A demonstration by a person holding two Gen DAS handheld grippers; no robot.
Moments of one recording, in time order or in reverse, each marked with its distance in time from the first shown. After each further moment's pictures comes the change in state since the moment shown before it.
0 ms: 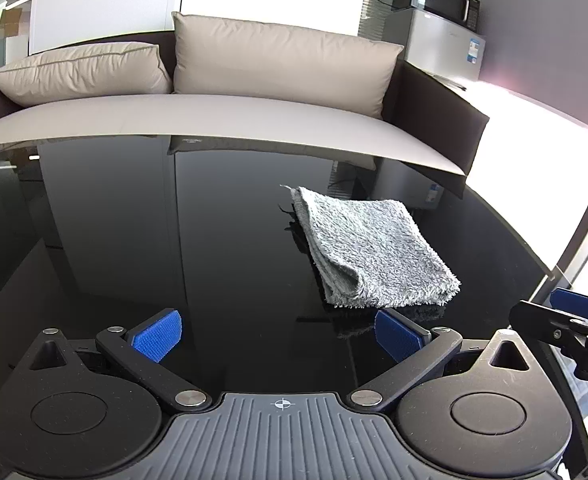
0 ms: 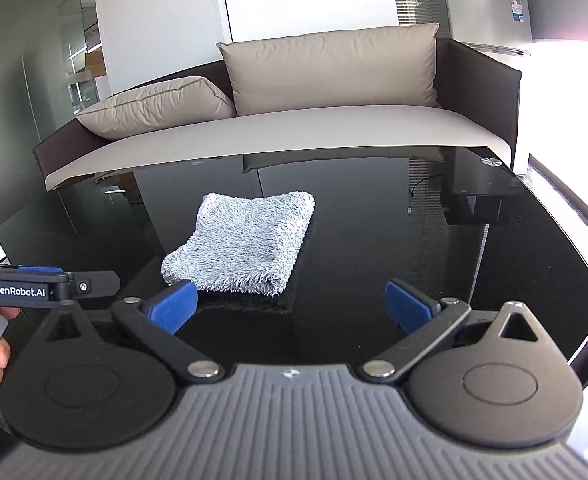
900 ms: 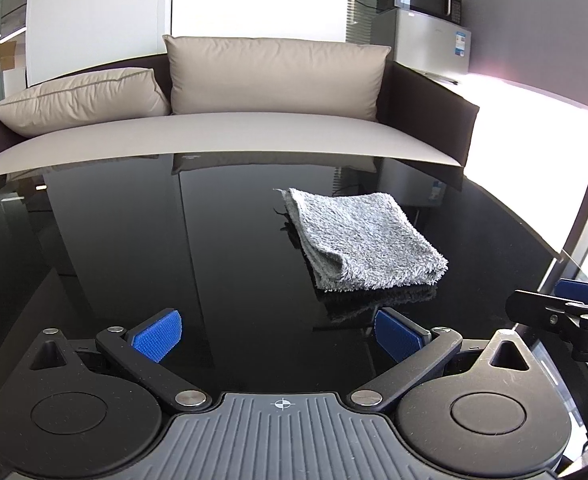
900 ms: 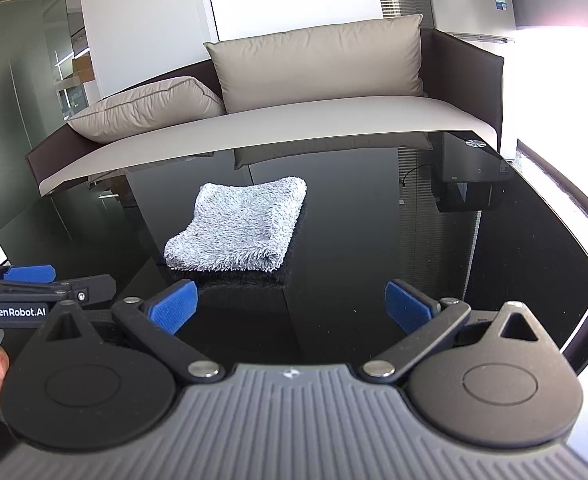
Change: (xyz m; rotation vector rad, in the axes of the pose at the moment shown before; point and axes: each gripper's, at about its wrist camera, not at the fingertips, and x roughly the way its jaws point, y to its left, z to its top) left arm -0.015 -0.017 -0.014 0.067 -0.036 0.034; right arm -0.017 0.005 -0.013 0.036 0.012 -0.027
